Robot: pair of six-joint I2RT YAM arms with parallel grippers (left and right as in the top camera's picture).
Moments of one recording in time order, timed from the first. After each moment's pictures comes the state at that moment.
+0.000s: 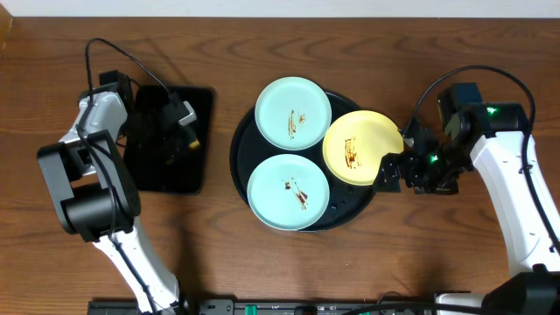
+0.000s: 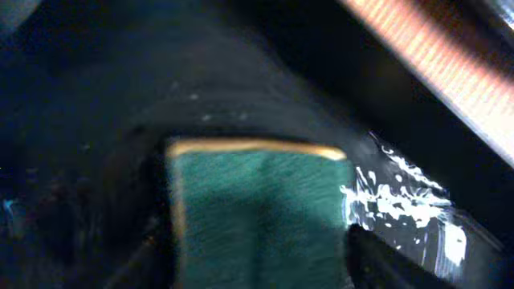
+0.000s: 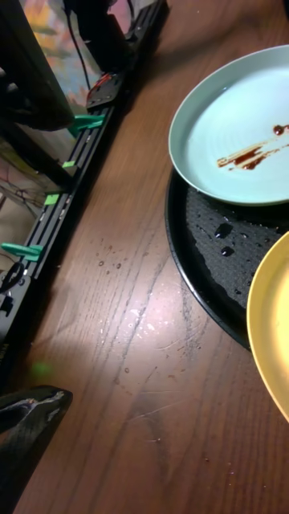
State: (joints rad) left arm 0.29 2.14 1.48 -0.91 0.47 1.23; right arm 0.06 1.53 1.31 -1.43 -0.42 -0.03
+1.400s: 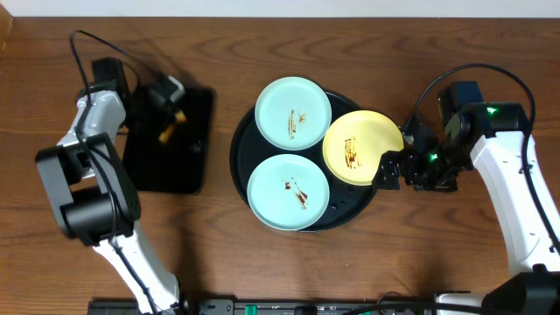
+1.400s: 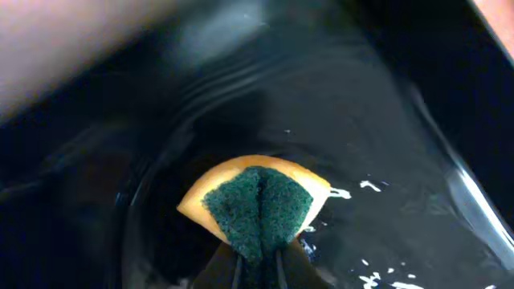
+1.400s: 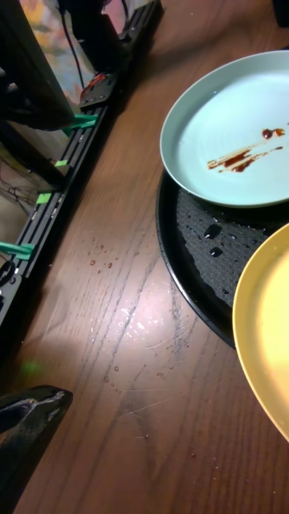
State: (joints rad) left arm 0.29 2.10 1.48 -0.65 0.40 0.87; right arm 0.06 1.53 1.31 -1.41 -0.42 -0.03
